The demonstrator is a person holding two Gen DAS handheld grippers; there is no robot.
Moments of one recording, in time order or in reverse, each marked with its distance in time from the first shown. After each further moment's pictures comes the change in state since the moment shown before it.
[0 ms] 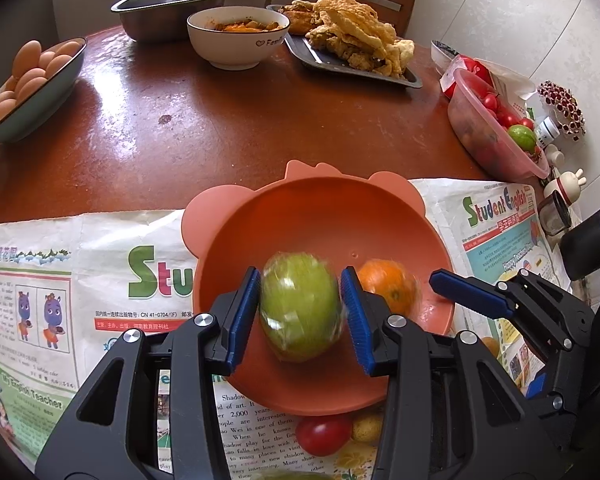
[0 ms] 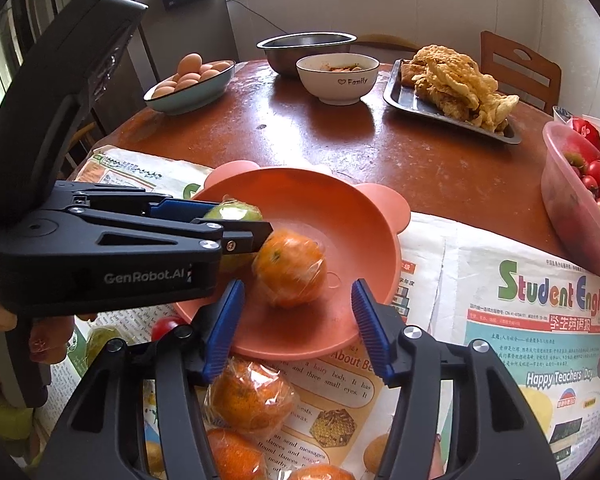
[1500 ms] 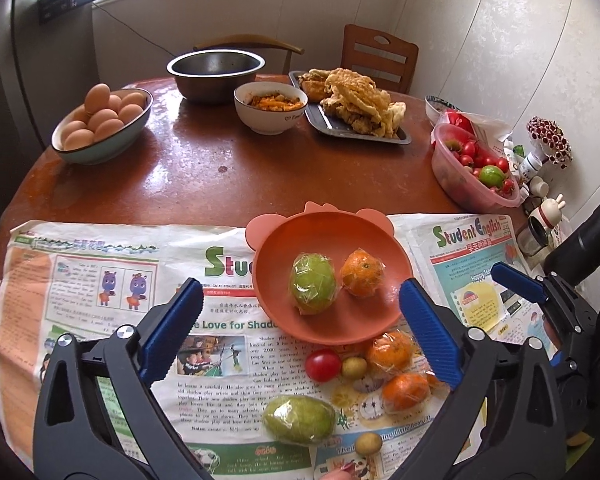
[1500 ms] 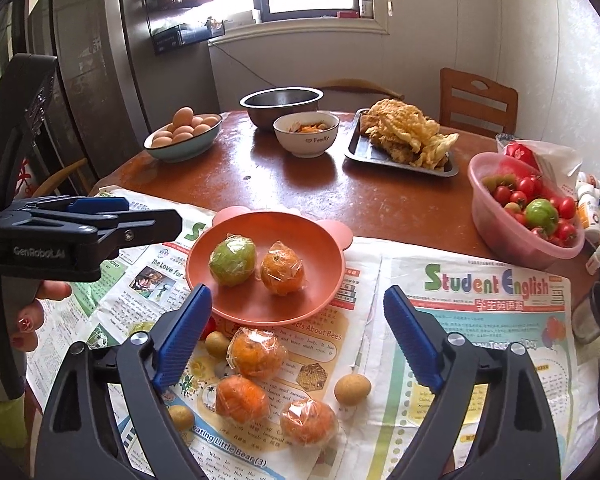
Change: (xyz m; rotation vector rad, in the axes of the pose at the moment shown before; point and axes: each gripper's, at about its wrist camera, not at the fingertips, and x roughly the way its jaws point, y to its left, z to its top) left arm -0.104 -0.006 -0.029 -0.024 -0.192 0.074; right arm -0.090 0.008 -0.020 0.038 -0.165 -0.101
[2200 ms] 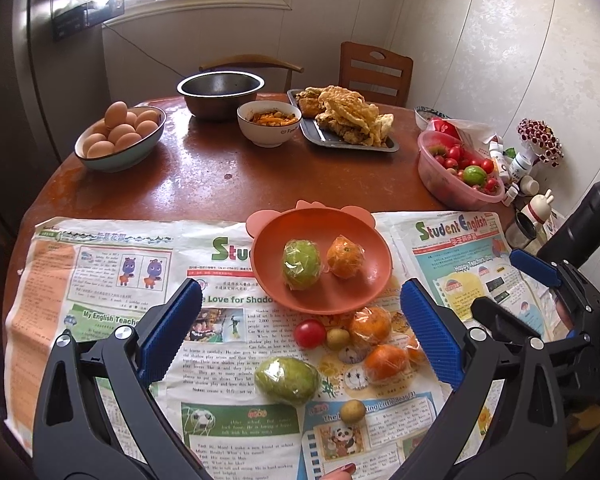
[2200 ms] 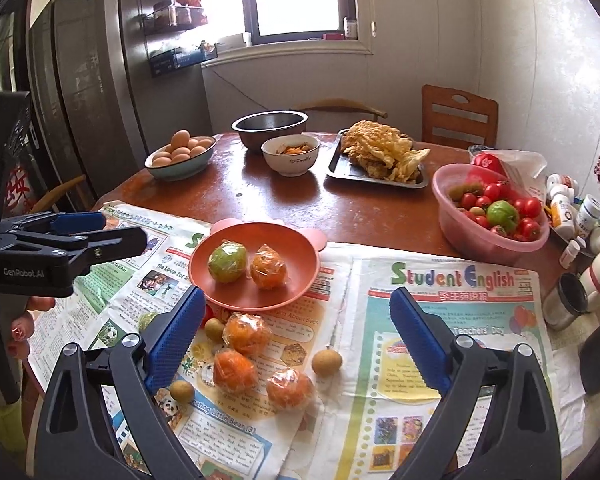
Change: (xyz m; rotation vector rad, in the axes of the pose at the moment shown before) left arm -0.045 -0.018 -0.025 0.019 -0.065 0.028; right arm -0.051 -0.011 -0.014 0.026 -0.073 -0.036
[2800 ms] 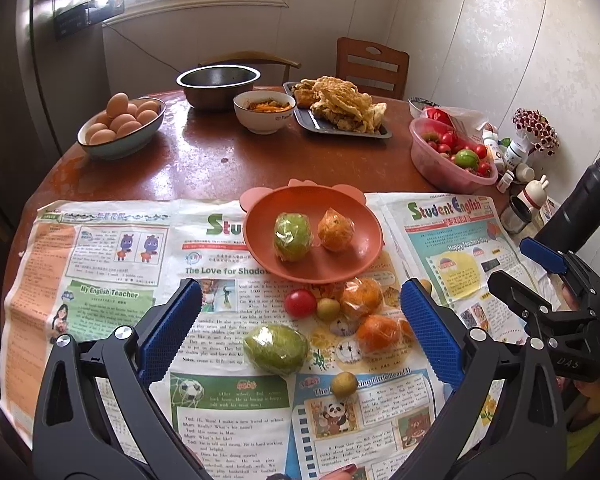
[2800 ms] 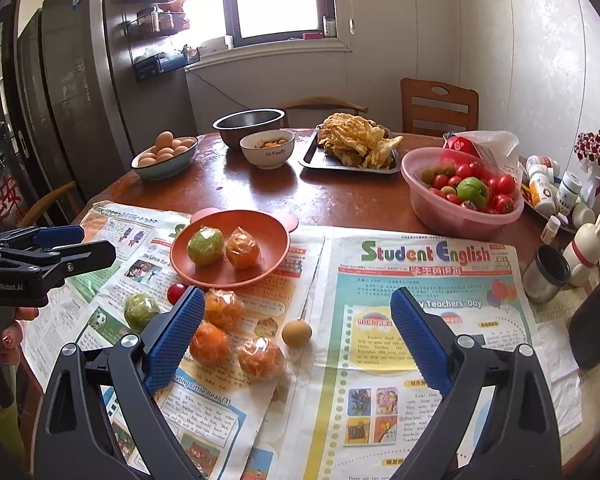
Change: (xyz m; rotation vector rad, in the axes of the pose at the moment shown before) left arm -0.008 -0.009 -0.026 0.009 0.009 0.001; right arm -0.017 -0.019 -0.024 0.042 0.004 -0.032
